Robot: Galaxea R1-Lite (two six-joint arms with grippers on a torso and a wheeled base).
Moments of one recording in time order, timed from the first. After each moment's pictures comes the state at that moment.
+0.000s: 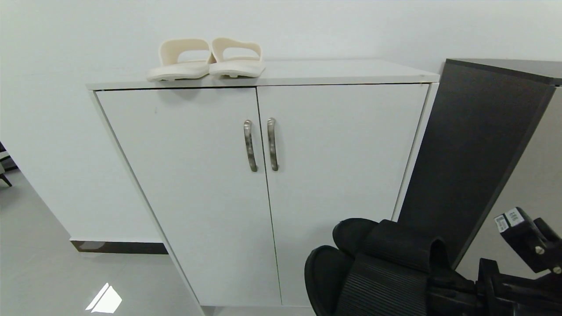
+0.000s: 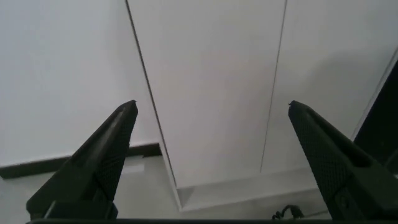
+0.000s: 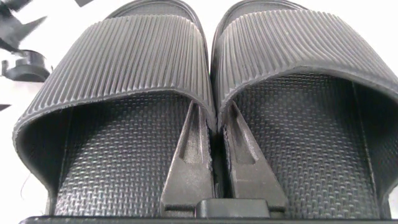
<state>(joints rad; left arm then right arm) -0.01 0.09 -0.07 -0.01 -0.12 0.09 0.80 1.24 -0.31 -0.71 0.23 0.19</state>
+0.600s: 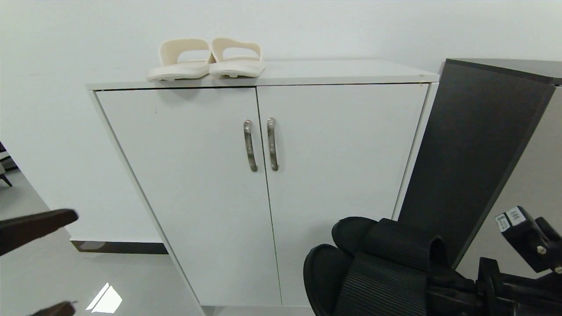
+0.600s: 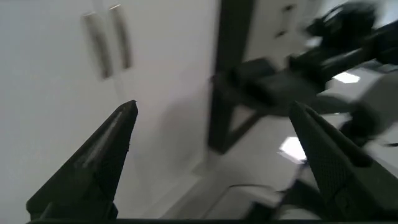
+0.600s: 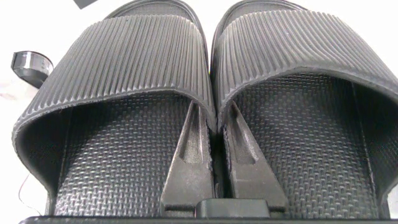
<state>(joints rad) -0.20 0.77 -0.61 -0.11 -0.67 -0.05 0.80 1.24 -0.32 -0.71 0.22 0.18</state>
